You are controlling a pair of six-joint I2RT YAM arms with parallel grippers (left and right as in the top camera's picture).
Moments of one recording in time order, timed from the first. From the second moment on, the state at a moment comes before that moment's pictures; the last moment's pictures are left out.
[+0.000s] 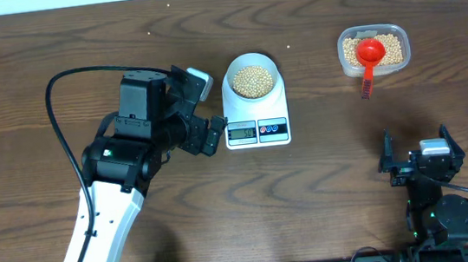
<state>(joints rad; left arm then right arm) -0.29 1.22 1.14 -0.78 0.28 0.17 -0.06 0.01 0.01 -0.07 0.03 -0.14</state>
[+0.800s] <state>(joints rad) -0.28 1.17 1.13 -0.73 0.18 0.17 -0.06 0.01 0.01 -0.07 0.03 -0.14</state>
